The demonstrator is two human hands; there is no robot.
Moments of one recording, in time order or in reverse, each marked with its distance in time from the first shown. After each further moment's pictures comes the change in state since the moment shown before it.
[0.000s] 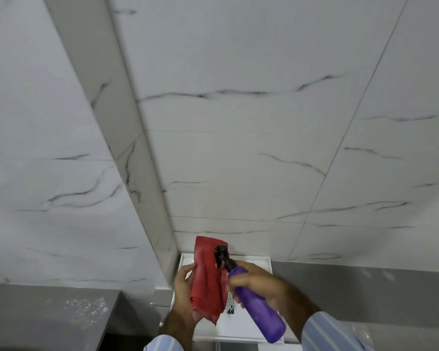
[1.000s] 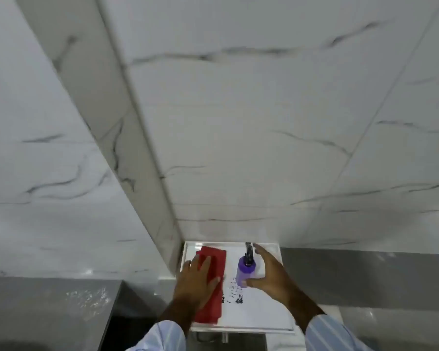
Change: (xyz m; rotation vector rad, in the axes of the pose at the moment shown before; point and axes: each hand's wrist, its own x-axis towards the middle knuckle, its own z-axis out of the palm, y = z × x) left_hand 0.048 0.013 -0.071 2.274 0.305 0.237; right_hand 0.089 0.105 -0.040 -0.389 0.379 -0.231
